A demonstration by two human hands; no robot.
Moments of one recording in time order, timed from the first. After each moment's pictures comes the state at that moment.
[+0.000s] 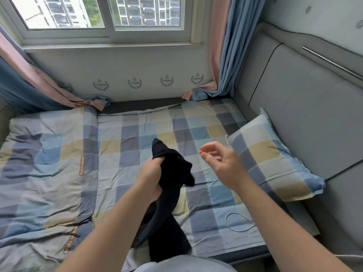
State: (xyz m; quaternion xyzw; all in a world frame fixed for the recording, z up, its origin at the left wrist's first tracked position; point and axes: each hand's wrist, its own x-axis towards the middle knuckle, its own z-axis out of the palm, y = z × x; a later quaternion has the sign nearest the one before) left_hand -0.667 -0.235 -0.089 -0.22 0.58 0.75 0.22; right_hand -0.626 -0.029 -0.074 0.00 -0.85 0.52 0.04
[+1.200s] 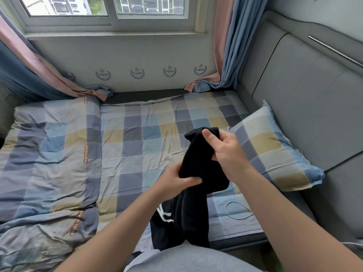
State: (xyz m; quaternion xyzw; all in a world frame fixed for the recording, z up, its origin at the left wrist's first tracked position) left_hand -0.620 -0.231 -0.132 0.13 0.76 0.57 0.27; right_hand -0.607 -0.063 -0.044 -0.08 -0.69 0.72 0.02
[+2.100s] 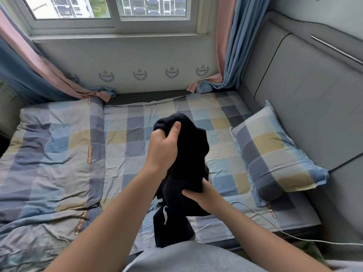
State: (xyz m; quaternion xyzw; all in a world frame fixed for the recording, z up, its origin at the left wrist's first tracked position) left_hand -0.644 -0.232 -0.050 -0.03 0.70 0.71 0.03; right_hand -0.566 -0.092 -0.169 -0.10 -0.81 0.55 -0.18
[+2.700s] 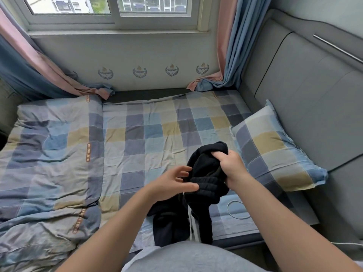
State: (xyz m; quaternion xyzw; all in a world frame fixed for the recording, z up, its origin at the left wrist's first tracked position) left_hand -0.626 -0.258 -0.140 0.12 0.77 0.50 0.37; right_hand -0.615 -0.053 -0.111 -0.28 -0.65 0.71 -0.02
